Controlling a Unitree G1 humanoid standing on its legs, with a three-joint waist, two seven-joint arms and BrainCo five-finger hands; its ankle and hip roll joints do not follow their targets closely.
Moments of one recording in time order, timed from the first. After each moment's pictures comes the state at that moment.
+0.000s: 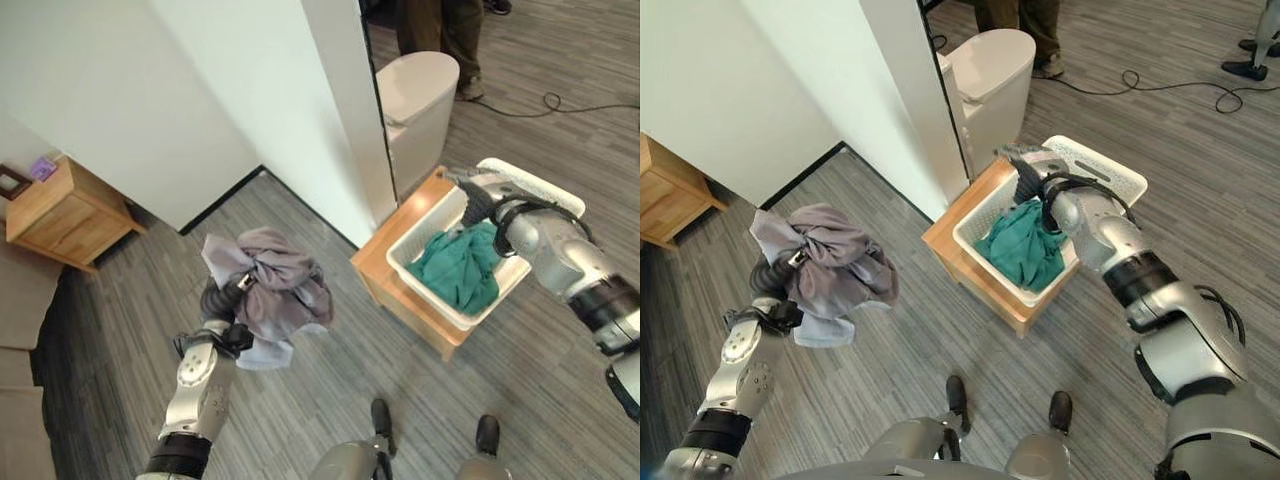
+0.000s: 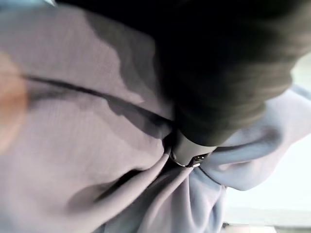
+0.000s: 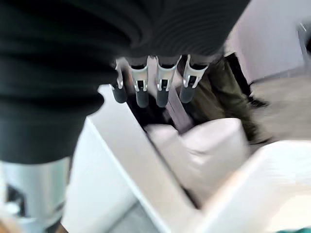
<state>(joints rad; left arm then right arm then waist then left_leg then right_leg) -0.11 0.45 0.00 0.25 -0.68 -0.23 0.04 -0.71 -0.73 0.44 0.22 -0.29 0.01 0.08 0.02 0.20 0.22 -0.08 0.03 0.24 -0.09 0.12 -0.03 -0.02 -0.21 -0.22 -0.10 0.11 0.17</state>
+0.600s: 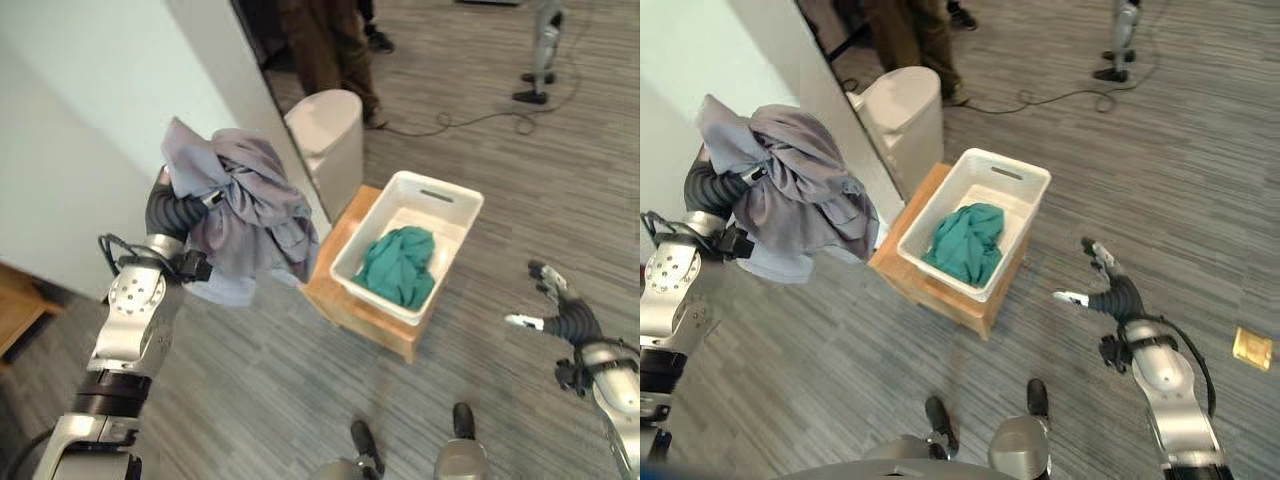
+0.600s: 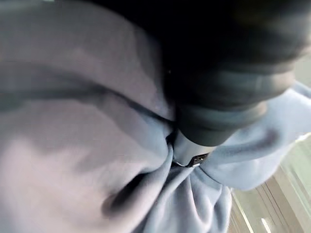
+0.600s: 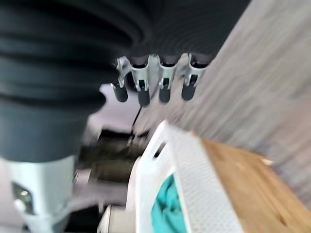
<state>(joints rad) -0.43 0.82 -0.14 0.14 -0.65 -0.24 -0.05 0.30 -0.49 -0.18 -0.10 0.14 -0.11 0.08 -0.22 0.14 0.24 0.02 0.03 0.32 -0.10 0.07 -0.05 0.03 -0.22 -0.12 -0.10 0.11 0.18</state>
